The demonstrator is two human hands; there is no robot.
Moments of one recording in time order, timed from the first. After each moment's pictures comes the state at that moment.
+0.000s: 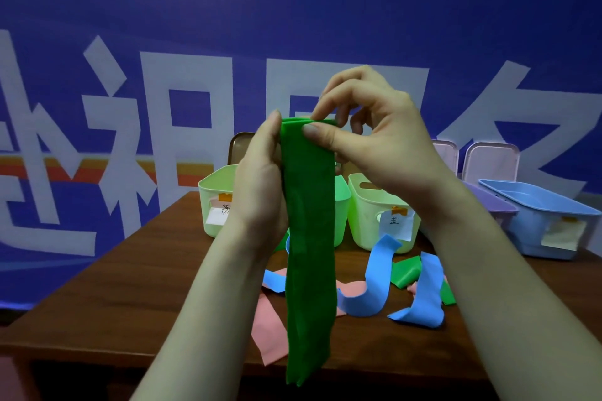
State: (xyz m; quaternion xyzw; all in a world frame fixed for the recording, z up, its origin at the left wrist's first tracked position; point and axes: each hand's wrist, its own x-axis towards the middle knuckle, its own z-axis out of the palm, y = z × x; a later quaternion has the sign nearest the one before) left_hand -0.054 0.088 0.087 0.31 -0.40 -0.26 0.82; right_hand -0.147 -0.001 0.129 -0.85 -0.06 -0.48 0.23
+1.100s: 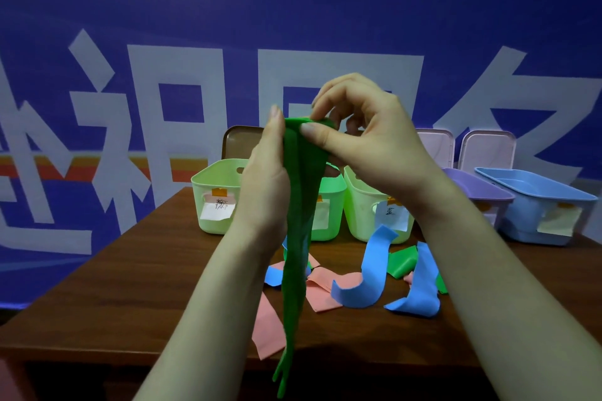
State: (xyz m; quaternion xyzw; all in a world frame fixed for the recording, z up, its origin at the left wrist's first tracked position) left_hand -0.062 0.080 0.077 0.40 -0.43 -0.19 0.79; right_hand -0.143 -0.013 0.118 -0.84 -0.01 -0.48 0.25
